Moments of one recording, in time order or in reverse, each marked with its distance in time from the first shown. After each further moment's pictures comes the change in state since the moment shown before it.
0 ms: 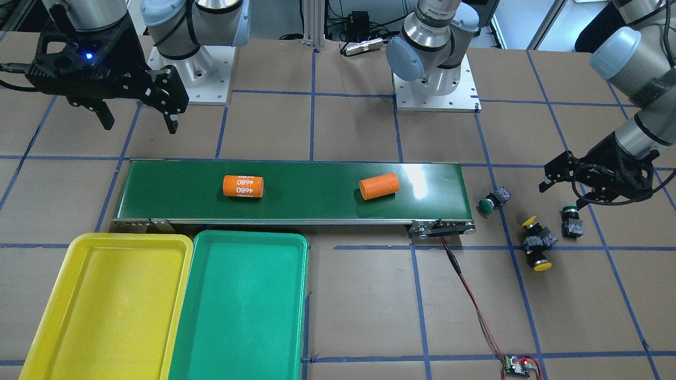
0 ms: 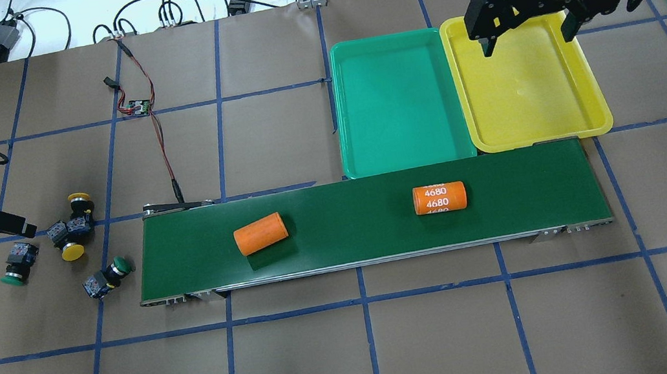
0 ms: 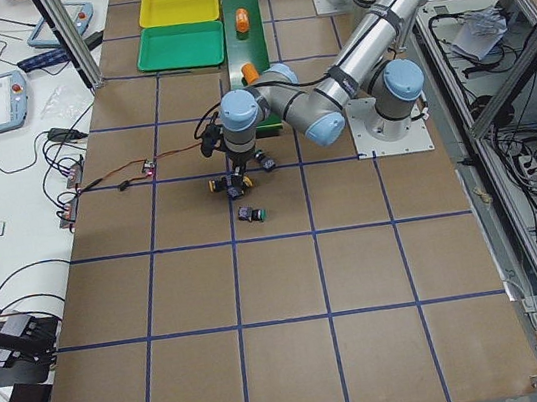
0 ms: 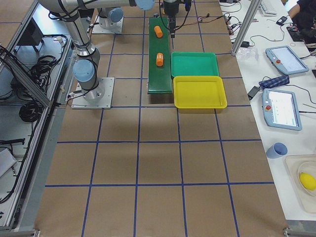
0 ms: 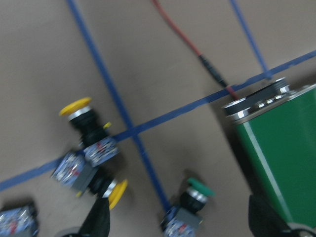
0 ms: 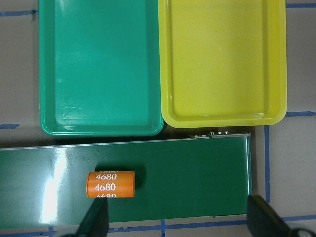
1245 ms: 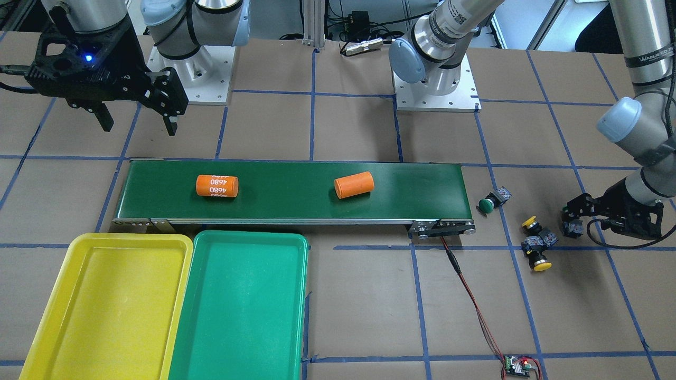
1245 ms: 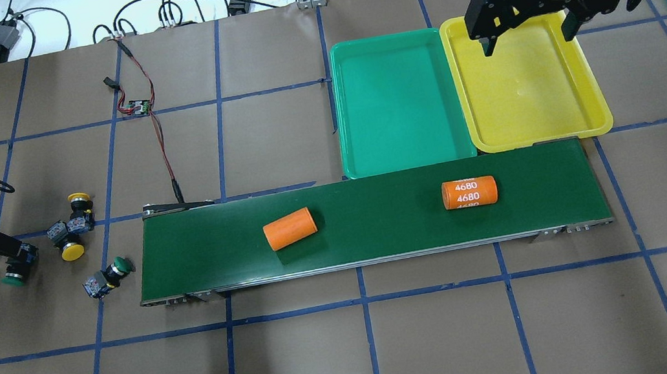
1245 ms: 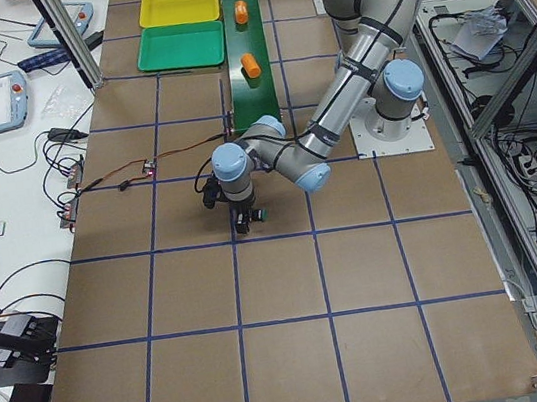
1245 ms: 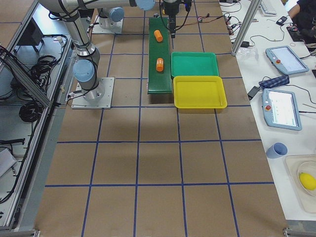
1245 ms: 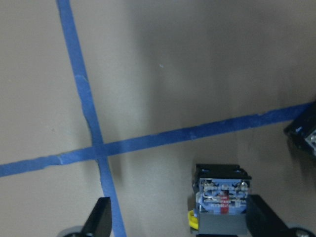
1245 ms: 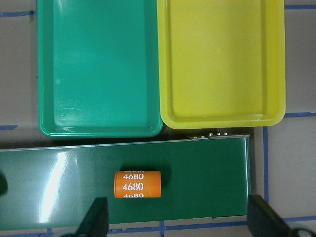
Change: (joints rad) left arm 0.044 -0.207 0.068 0.075 0.134 0.027; right arm 0.000 0.003 0.000 -0.003 -0.004 0.000
